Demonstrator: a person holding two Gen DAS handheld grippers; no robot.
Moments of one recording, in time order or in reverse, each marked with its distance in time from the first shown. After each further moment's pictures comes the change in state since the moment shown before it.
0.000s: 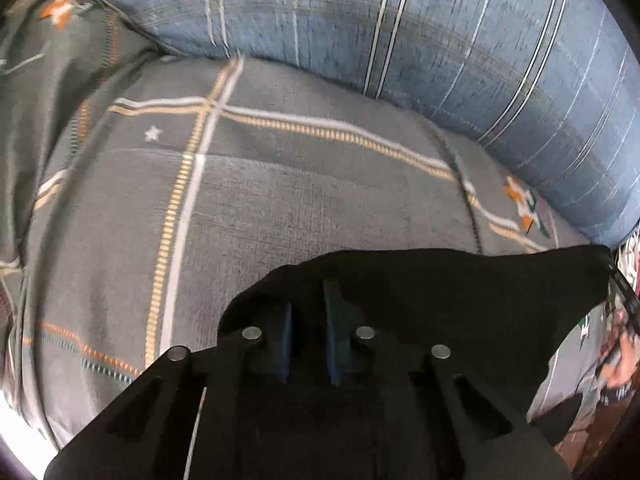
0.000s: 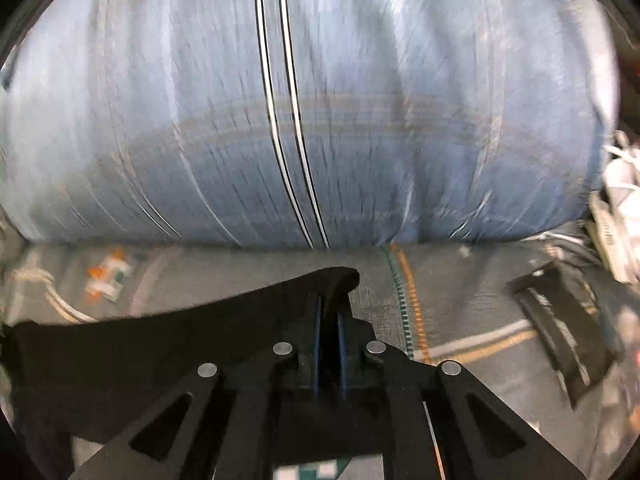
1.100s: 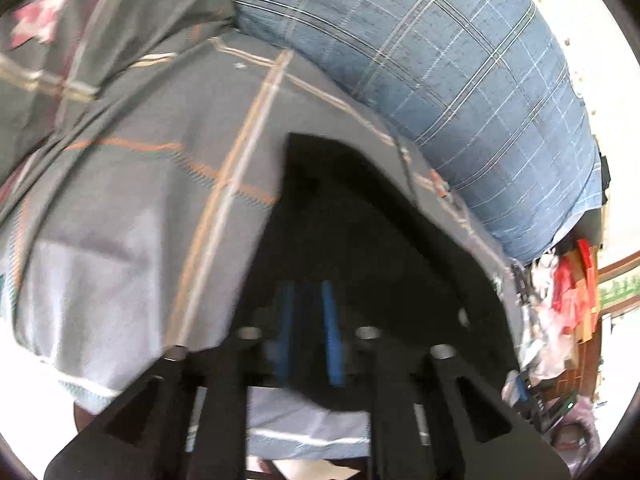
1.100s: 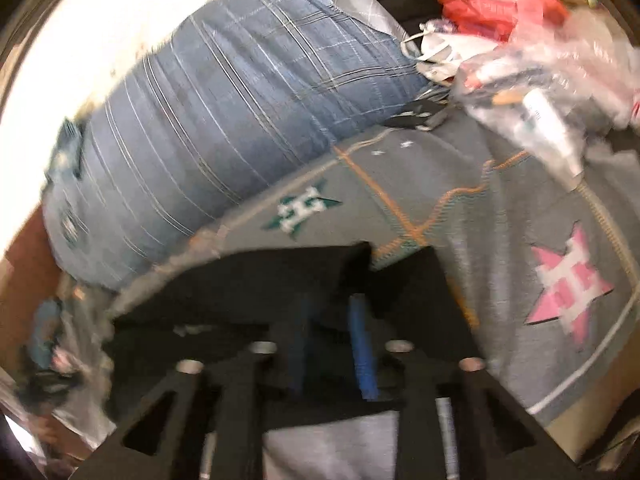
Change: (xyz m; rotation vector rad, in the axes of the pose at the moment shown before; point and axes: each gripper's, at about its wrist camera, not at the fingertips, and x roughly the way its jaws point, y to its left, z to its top) left arm -0.097 0.084 -0.117 -0.192 -0.061 -0.305; right arm -0.202 -0.037 -0.245 0.471 -0.157 0.179
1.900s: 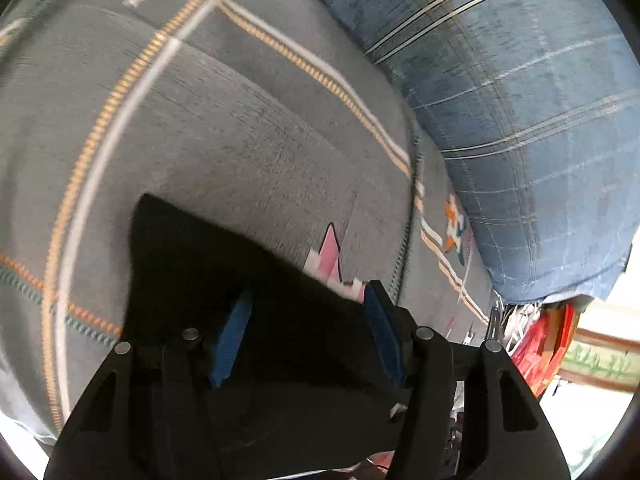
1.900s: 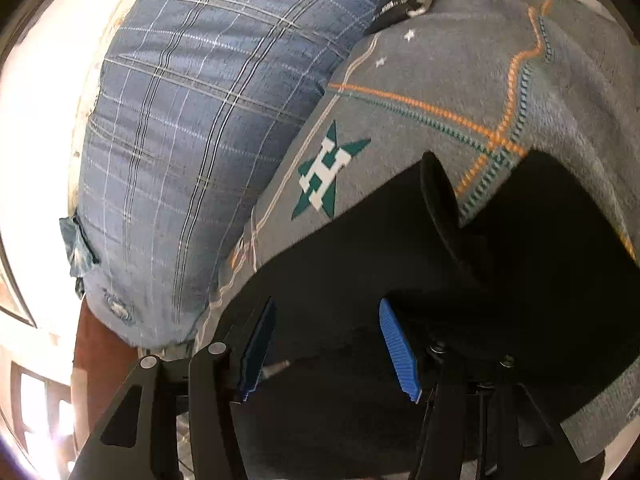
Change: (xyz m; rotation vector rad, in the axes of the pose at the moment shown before) left arm 0.141 -0.034 0.124 -0.241 0.370 0.006; right arm 0.088 -0.004 0.012 0.418 0.184 0.169
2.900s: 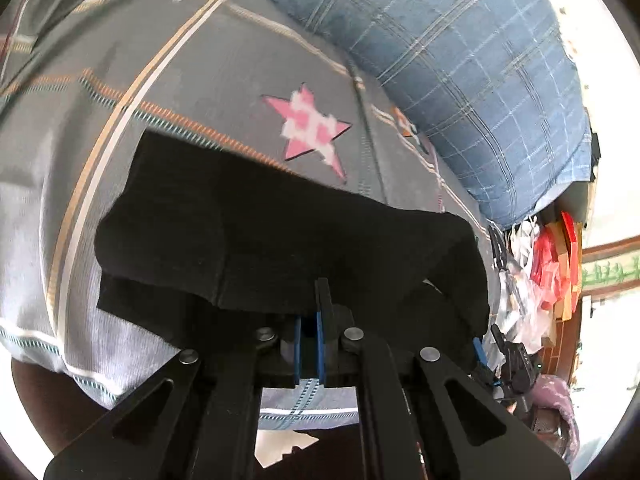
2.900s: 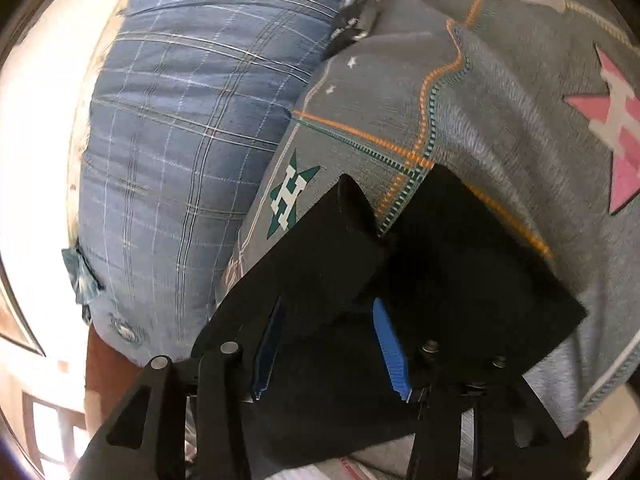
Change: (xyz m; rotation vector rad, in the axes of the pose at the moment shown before) left arm -0.047 0.027 -0.185 0.230 -0.196 -0.058; right arm -0.034 -0.038 0.003 0.102 -0.026 -0.003
